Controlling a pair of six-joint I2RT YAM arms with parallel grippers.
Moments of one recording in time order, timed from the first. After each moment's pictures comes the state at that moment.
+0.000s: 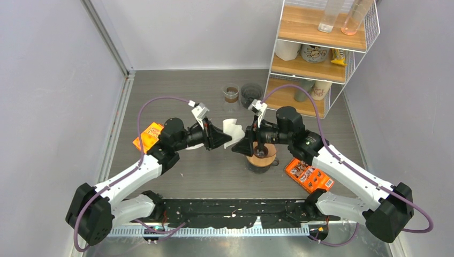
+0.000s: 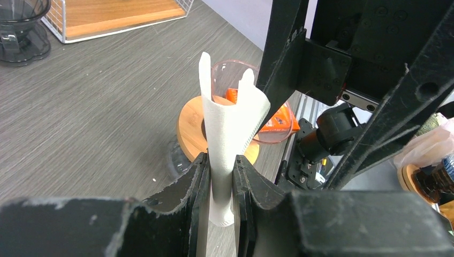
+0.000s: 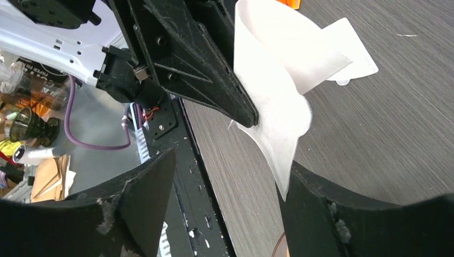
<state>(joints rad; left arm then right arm) -0.61 1.07 0.61 0.39 0.57 -0.45 0.68 1.07 0.87 -0.16 -0.60 0.26</state>
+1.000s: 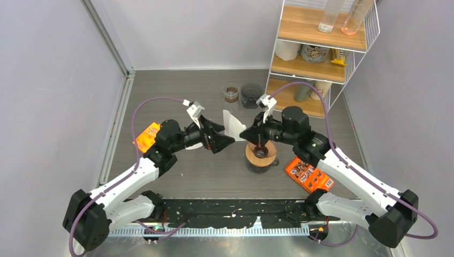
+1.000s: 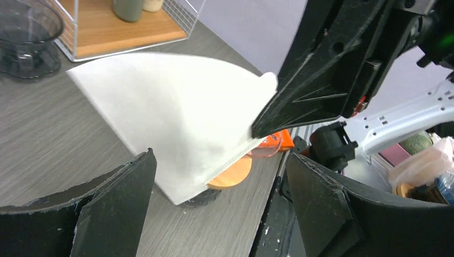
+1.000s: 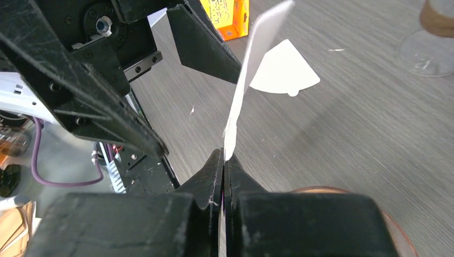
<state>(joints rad) -0.62 1.03 0.60 0.40 0.53 -0.48 0.68 1.03 0.89 -0.19 -0.41 0.29</state>
